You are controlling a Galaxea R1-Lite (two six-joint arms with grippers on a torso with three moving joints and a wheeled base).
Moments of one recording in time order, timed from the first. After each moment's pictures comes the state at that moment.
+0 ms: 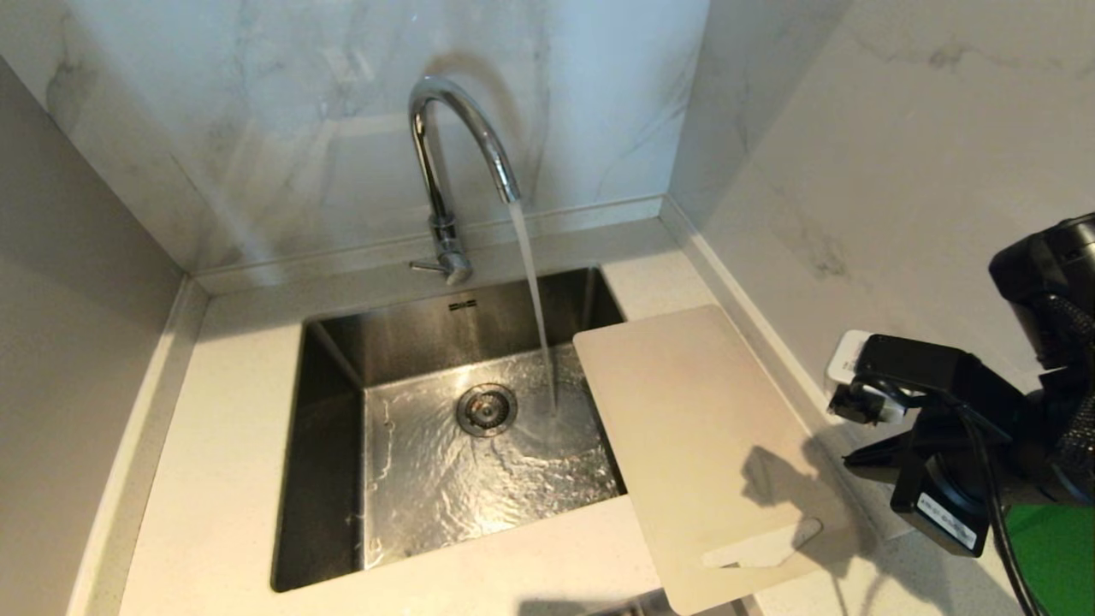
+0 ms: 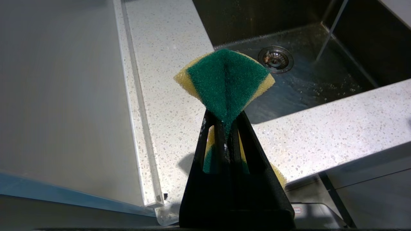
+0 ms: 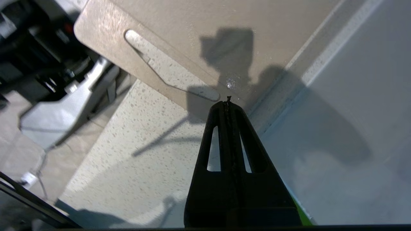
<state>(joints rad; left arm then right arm) -0.01 0.00 0.00 0.00 0.00 -0.01 0.19 1.36 -1.08 0.58 0.03 -0.79</state>
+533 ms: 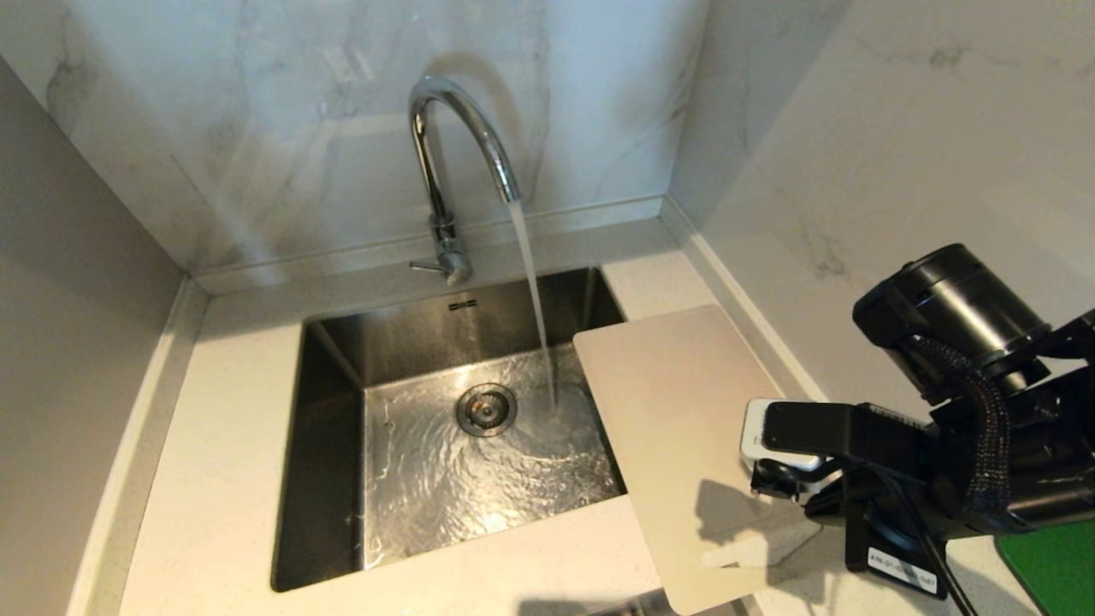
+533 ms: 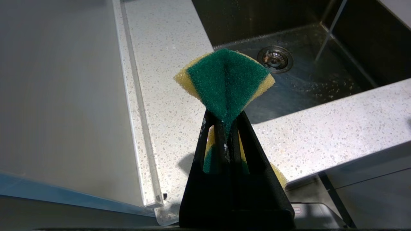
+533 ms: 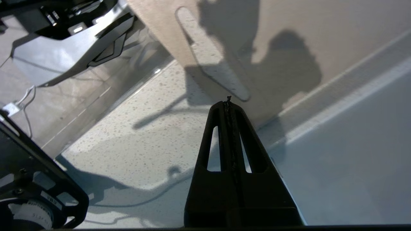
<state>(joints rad) -0.01 0.00 0.00 0.00 0.00 -0.01 0.40 1.45 -1.13 0.73 -0.10 -0.83</state>
